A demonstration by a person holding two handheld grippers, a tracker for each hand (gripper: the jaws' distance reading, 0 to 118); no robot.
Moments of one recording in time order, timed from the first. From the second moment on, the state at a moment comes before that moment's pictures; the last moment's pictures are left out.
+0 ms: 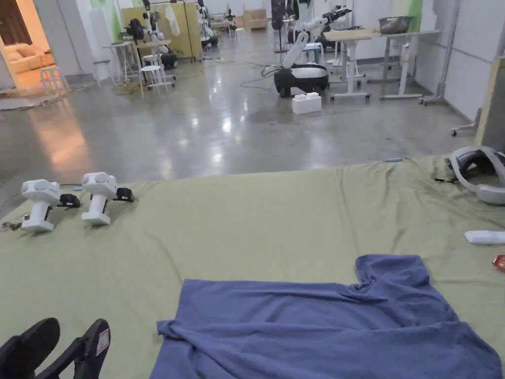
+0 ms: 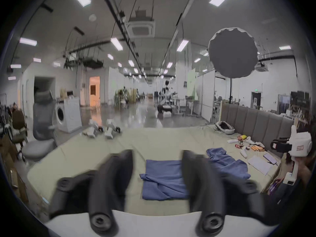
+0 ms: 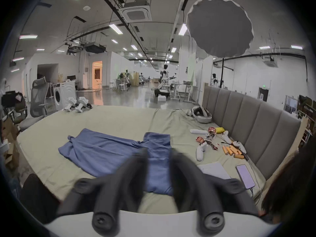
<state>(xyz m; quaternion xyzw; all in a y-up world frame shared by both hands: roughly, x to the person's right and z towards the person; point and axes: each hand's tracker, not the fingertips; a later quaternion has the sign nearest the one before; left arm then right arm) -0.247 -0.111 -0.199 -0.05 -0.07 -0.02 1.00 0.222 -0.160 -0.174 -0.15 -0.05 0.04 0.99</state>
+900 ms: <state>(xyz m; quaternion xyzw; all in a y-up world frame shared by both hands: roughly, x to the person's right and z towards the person) -0.275 -0.346 -0.450 -0.42 -0.04 0.12 0.90 0.229 -0.207 -0.171 -0.25 -0.05 0.00 0.97</state>
